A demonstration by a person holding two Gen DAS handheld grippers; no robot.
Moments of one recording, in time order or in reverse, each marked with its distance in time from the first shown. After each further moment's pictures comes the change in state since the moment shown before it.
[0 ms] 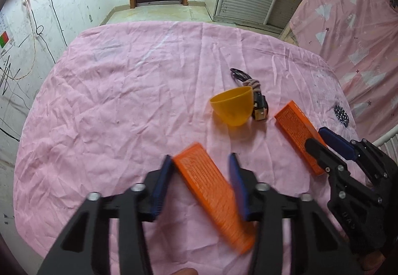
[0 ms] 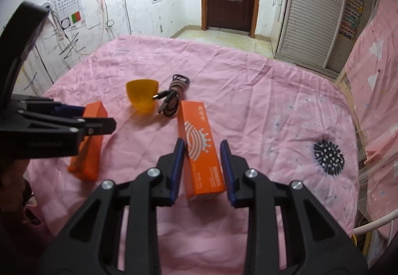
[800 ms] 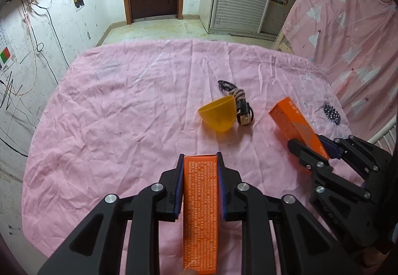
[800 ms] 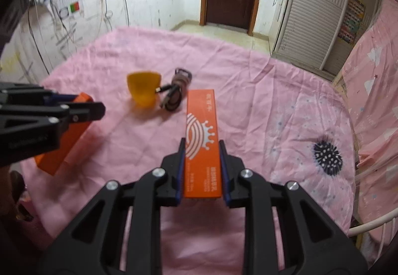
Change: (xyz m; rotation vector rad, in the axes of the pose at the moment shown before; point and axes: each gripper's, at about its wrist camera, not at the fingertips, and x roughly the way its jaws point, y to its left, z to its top) left arm -0.025 -0.011 -0.006 0.056 -0.092 0.009; right arm 0.000 0.010 0.000 -0.036 0.018 -0.035
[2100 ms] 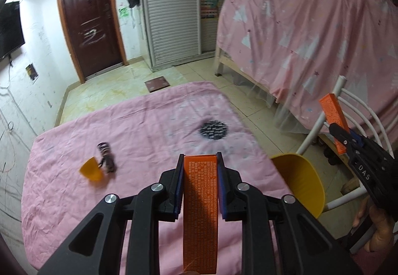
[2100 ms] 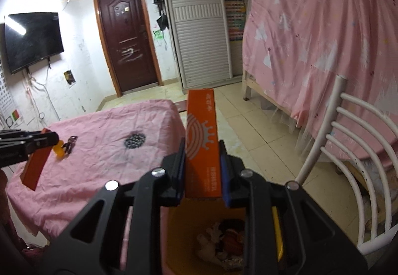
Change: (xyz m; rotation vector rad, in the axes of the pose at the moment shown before) left arm -0.073 -0.202 -0.015 0.349 -0.183 -0.141; right arm -0.176 -0.186 -0.140 0.503 -0.322 -0.330
